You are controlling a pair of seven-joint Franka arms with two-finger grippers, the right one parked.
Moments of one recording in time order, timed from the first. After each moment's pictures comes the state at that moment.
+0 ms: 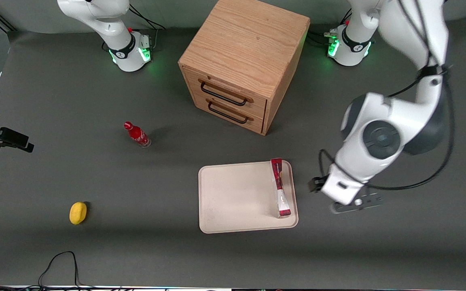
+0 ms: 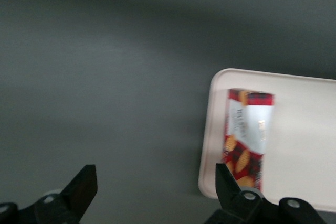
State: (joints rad) arm -0.29 0.46 -0.02 -1.38 0.06 1.87 -0.53
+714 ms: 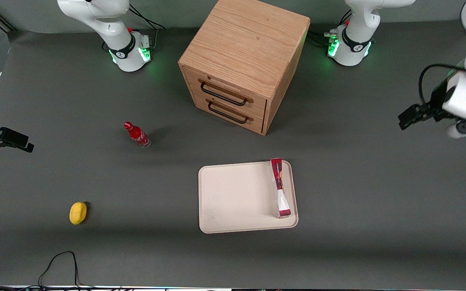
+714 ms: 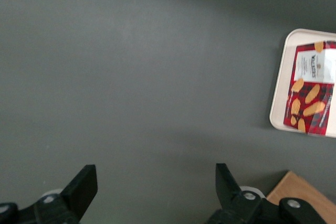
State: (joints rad) arm -0.03 -0.10 -0.04 -1.79 0.02 1.70 -0.30
